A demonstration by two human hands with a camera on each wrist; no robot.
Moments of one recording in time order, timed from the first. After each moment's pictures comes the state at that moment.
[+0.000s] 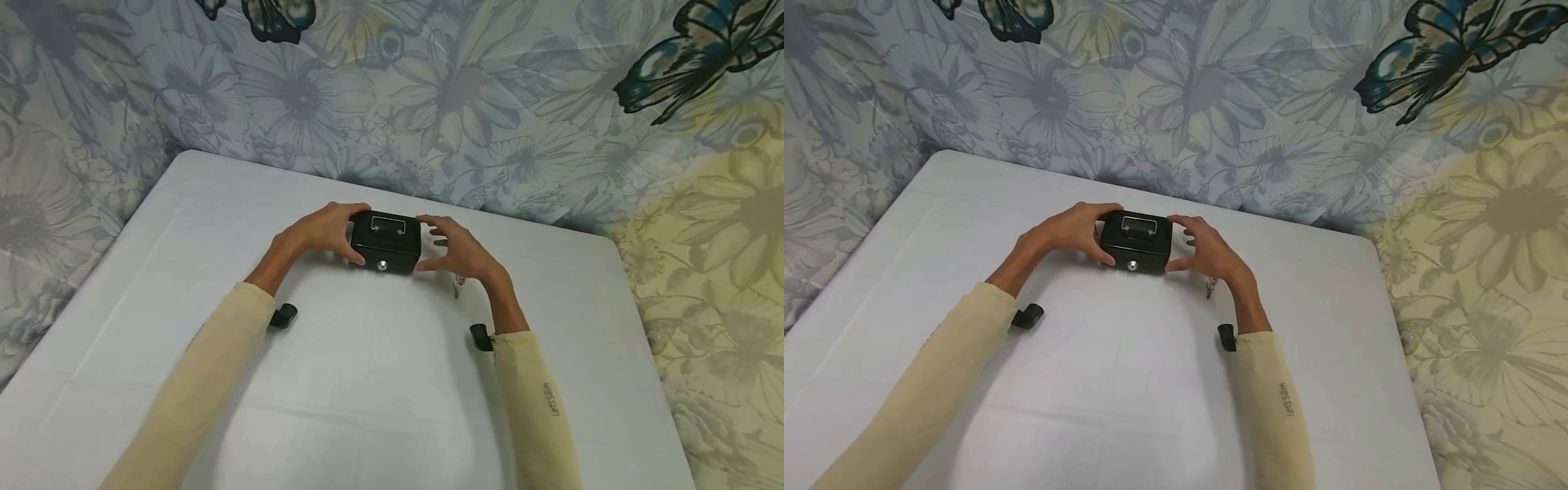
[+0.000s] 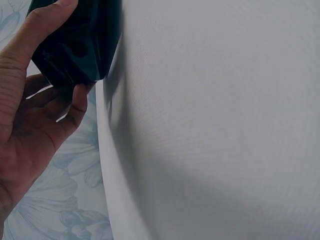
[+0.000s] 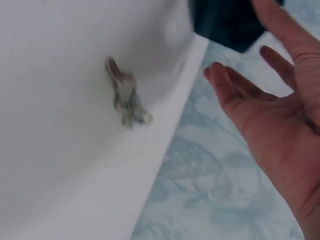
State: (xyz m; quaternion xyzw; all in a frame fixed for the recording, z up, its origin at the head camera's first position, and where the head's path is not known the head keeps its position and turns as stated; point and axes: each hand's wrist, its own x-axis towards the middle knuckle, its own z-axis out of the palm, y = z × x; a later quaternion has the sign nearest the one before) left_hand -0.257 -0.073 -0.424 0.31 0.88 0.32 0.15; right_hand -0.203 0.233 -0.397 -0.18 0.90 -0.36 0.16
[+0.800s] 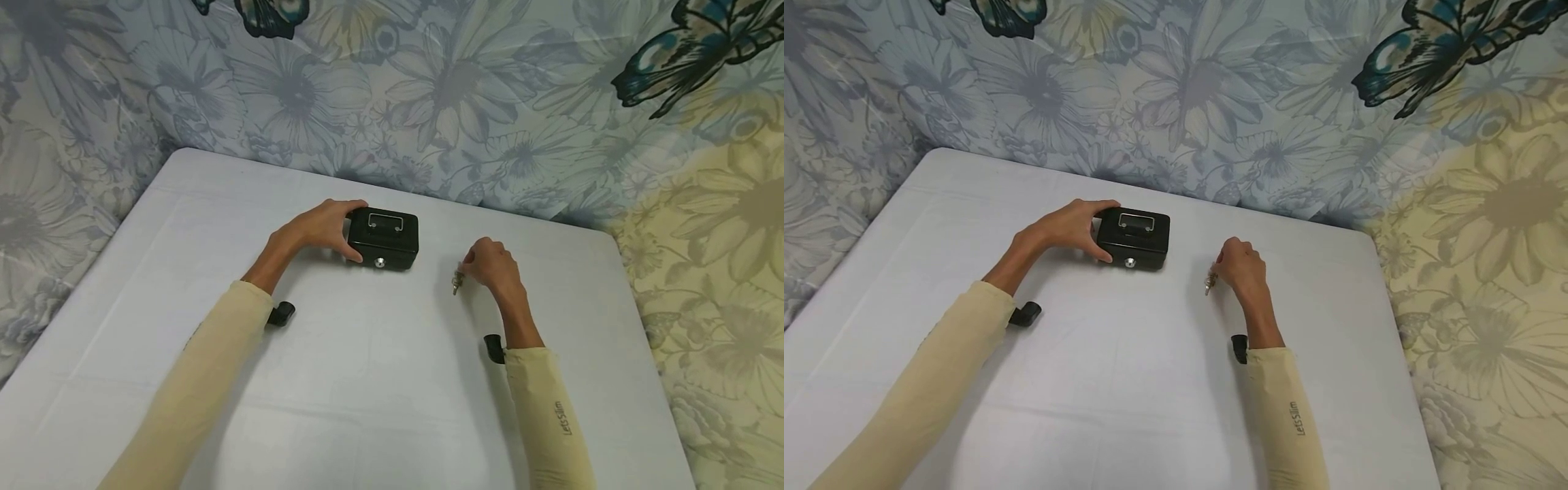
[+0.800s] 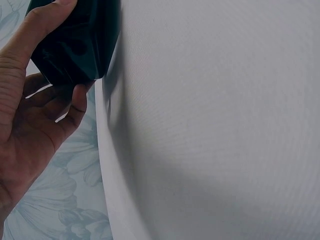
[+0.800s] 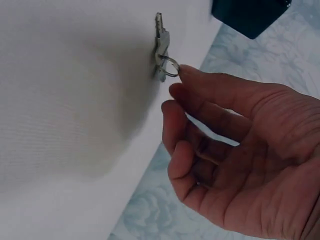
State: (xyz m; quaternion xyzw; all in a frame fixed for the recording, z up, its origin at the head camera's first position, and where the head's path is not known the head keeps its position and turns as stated) left_hand -0.257 -0.072 -0.426 0.32 0.88 0.33 0.15; right_hand -0.171 0.259 -0.388 0.05 0.97 -0.15 0.16
